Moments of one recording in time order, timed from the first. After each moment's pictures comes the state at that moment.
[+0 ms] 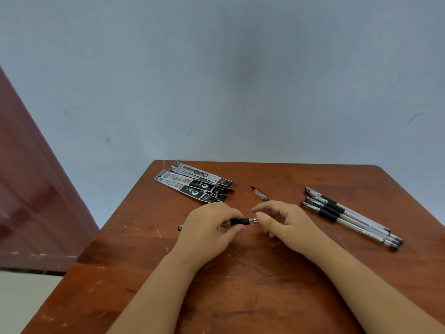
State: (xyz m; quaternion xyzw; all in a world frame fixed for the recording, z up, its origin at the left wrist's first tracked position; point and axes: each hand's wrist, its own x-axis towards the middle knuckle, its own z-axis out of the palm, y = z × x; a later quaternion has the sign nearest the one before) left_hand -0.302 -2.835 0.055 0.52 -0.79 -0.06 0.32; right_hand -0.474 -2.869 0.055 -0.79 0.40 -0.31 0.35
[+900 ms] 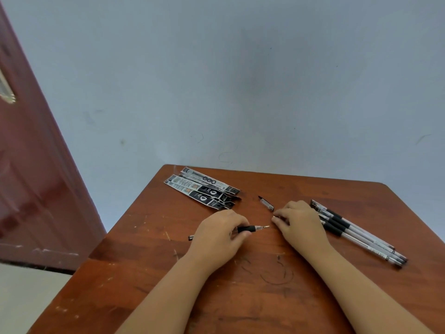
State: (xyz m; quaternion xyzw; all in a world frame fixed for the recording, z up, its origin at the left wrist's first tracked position) left_hand -0.306 -2.837 0.051 0.56 -0.77 -0.06 0.30; right_hand -0.478 -2.897 0.040 -0.81 0.53 -0.25 0.00
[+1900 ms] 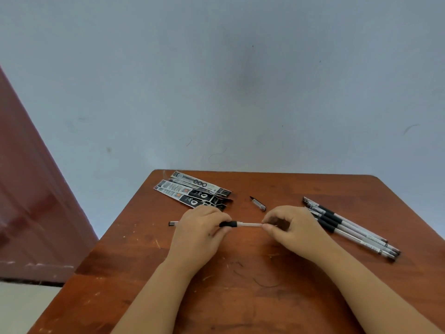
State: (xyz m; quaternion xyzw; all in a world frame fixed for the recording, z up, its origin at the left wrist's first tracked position) left_hand -0.291 -2.842 0.049 0.54 -0.77 0.02 0.33; right_hand -0.486 -2.875 0.063 -0.83 0.43 -0.31 0.20
